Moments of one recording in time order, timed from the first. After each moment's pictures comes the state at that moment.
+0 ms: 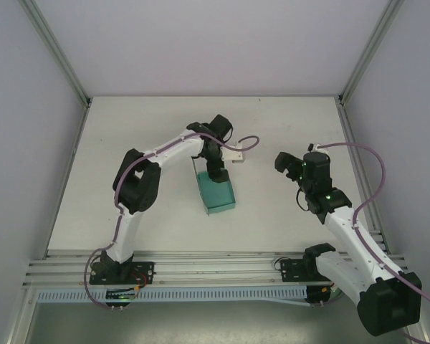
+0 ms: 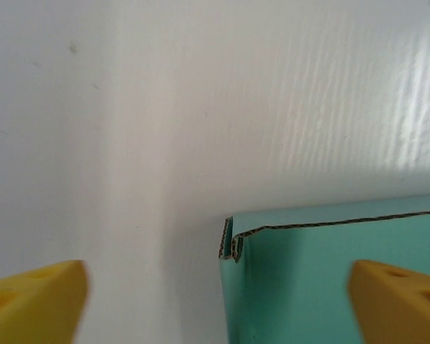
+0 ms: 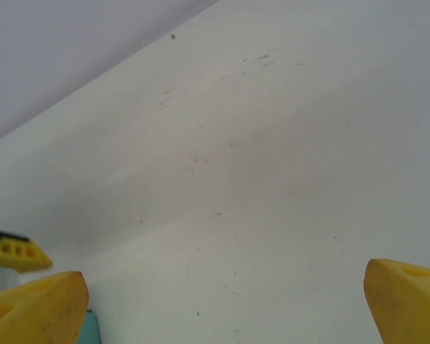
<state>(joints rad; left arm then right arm) -0.68 2.16 1.80 -0.87 0.19 0.76 0.28 0.88 0.60 -0.27 0.13 0.57</state>
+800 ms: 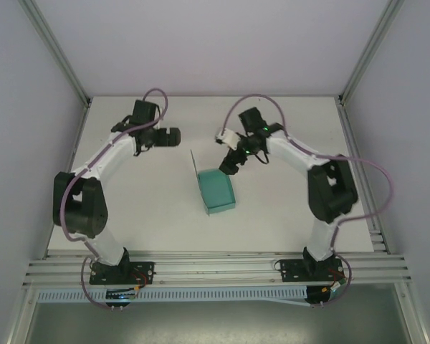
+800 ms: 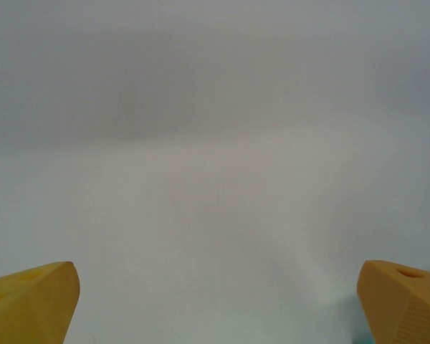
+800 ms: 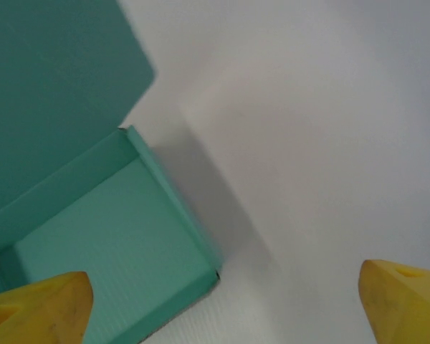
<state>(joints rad) -0.26 1.67 1.30 -0.56 0.04 -0.25 0.52 1.89 1.47 -0.67 -0.46 -0.66</state>
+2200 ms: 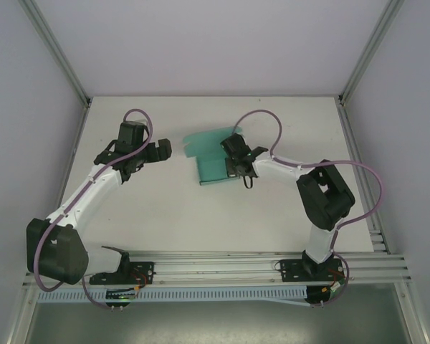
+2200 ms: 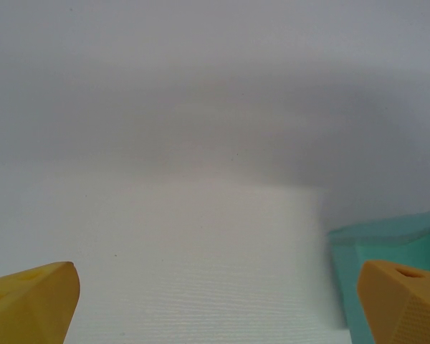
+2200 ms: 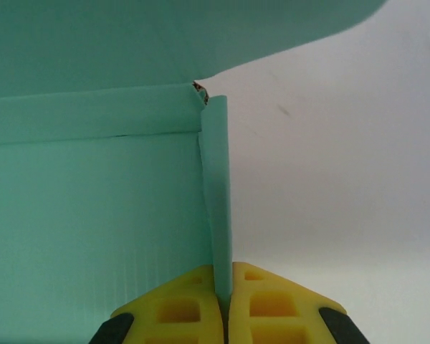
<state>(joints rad) -0.28 1.32 1.02 -0.47 -0.05 -0.38 0.70 1.81 1.16 -0.44 0.28 0.51</state>
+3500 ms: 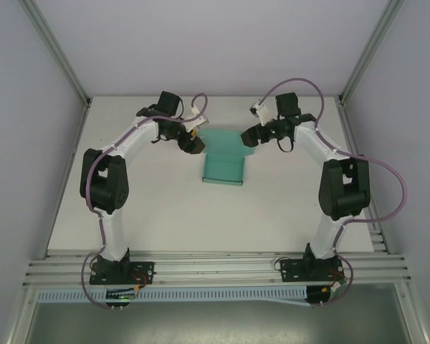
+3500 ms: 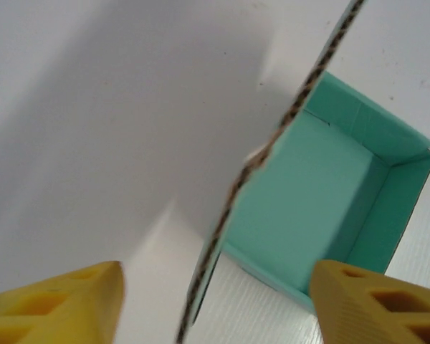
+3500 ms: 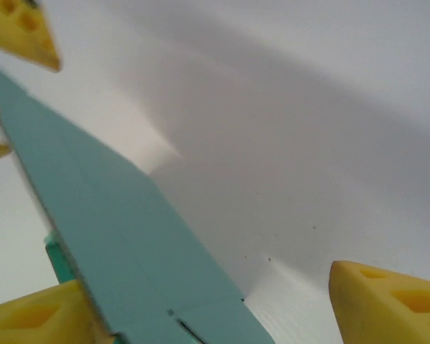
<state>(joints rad) -0.35 2.01 1.68 -0.74 0.54 0.56 0.24 1.84 1.48 -0.58 -0.61 -0.30</state>
